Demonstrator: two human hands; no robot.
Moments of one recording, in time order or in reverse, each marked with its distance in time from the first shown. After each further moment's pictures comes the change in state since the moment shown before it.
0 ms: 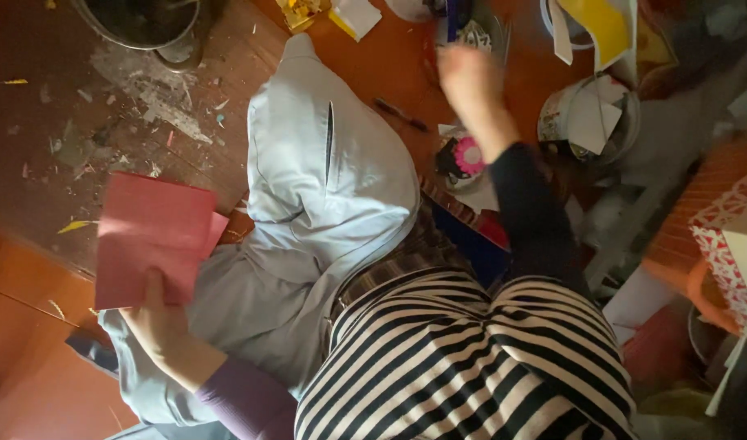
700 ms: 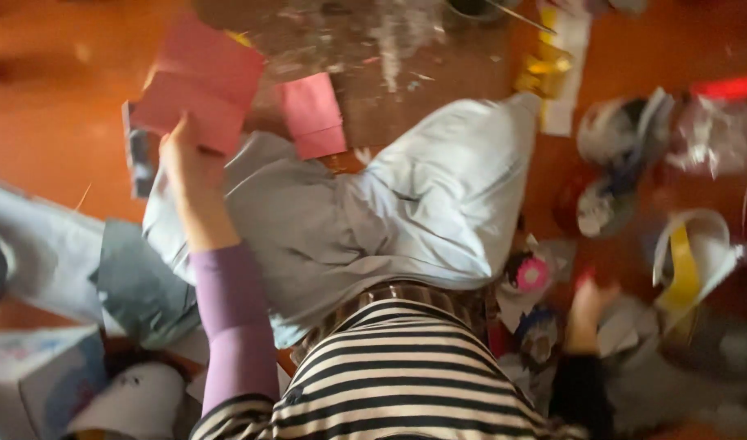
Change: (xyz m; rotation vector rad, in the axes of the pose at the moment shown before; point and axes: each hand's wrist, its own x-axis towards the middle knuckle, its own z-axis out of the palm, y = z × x) left_hand 0.043 -0.036 -0.109 -0.680 0.465 0.107; right_hand -0.135 0.176 -0.071 0.077 0.051 0.694
